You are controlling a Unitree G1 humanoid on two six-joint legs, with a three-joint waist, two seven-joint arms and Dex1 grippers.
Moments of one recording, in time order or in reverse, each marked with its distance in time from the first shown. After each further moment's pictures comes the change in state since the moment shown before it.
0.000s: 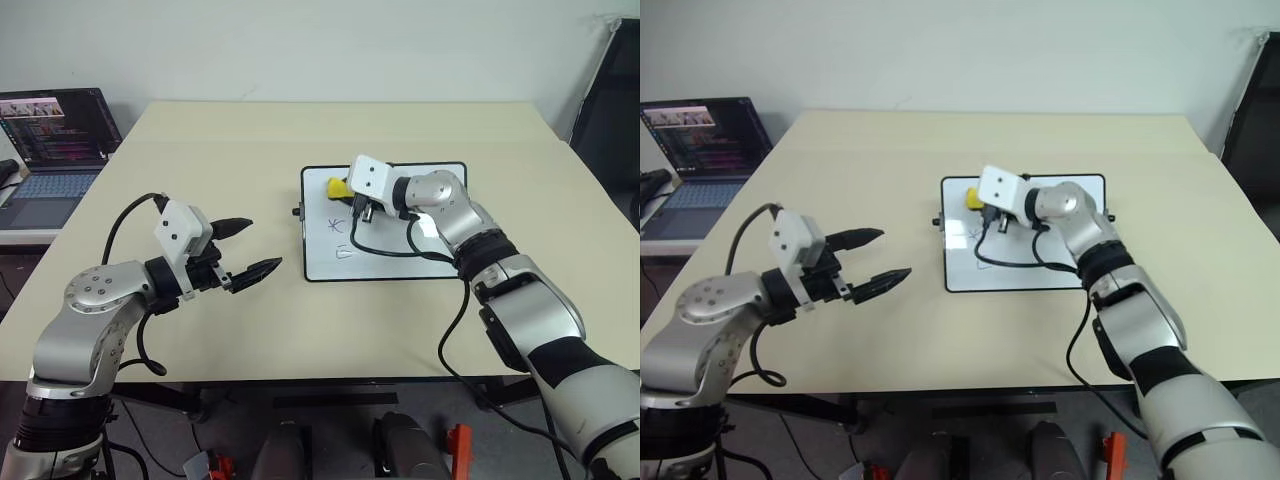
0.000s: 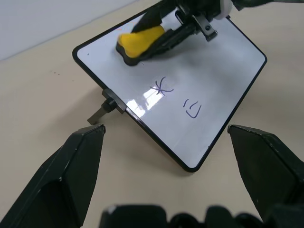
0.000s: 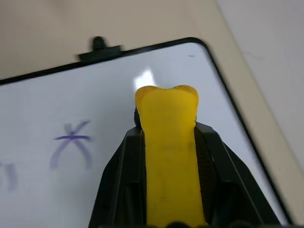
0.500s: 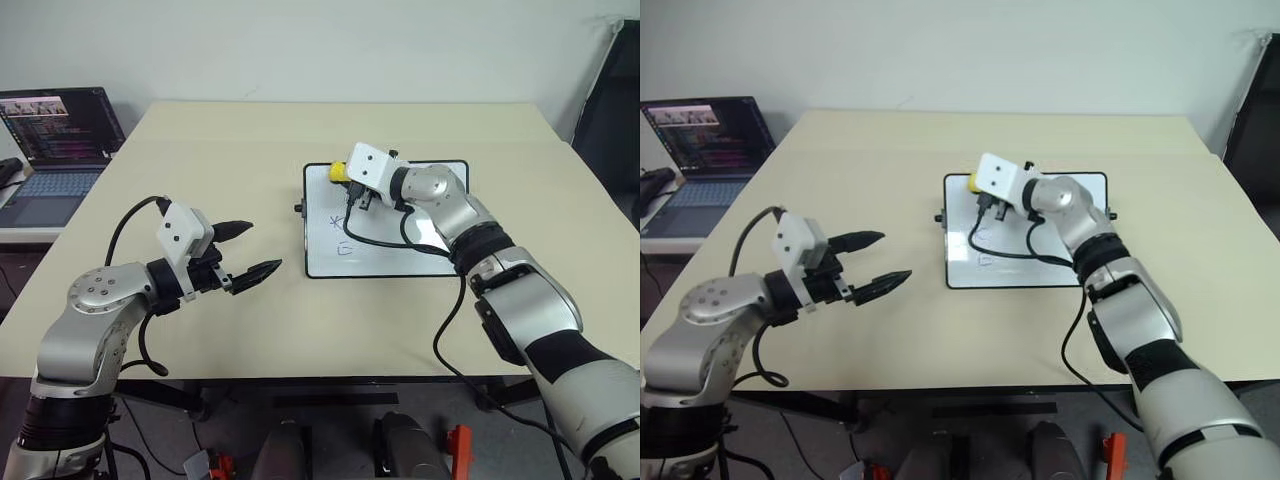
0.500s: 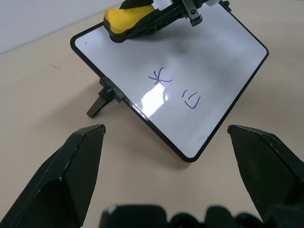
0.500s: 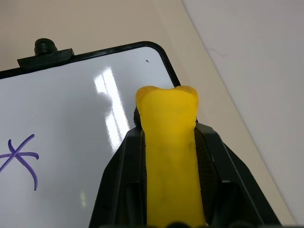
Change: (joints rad) left arm -0.003 -0.010 -0.009 0.012 0.014 -0.004 -0.008; right arm -0.091 0.020 -0.026 0.114 -0.032 -0.004 -0.196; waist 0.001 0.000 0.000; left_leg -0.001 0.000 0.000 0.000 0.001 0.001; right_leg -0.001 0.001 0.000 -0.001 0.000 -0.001
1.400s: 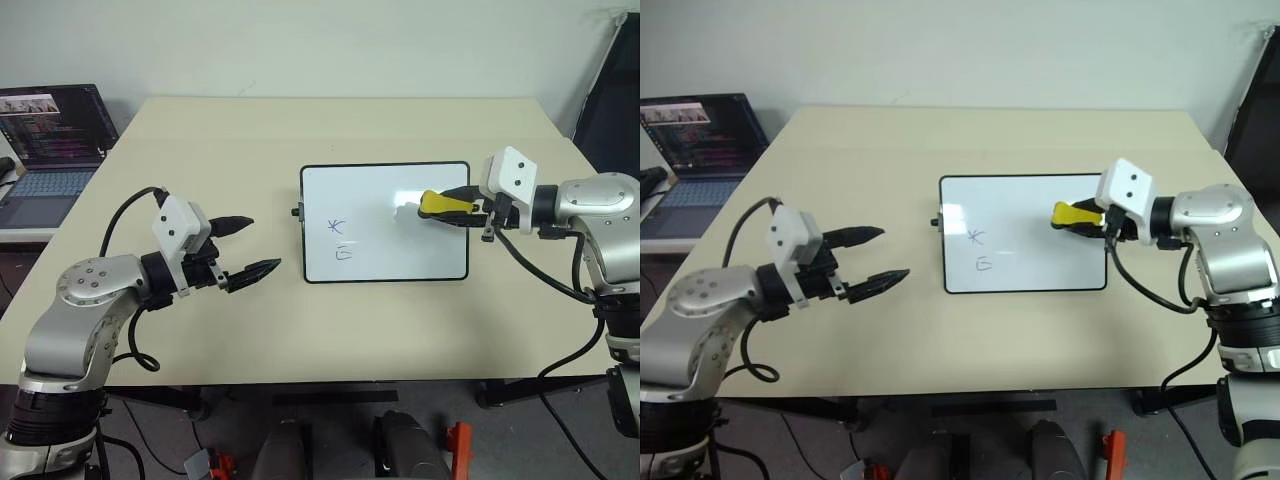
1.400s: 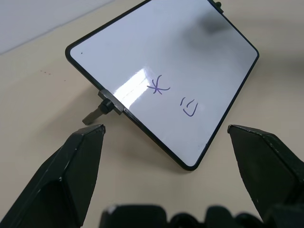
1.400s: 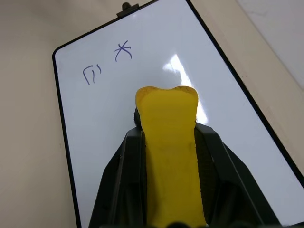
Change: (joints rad) left arm -0.038 0.045 0.004 -0.010 -0.016 0.014 -0.047; right arm 0.514 -0.550 -0.246 -0.992 0.399 0.519 0.517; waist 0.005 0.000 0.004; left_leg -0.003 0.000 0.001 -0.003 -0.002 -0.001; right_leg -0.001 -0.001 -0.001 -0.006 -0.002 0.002
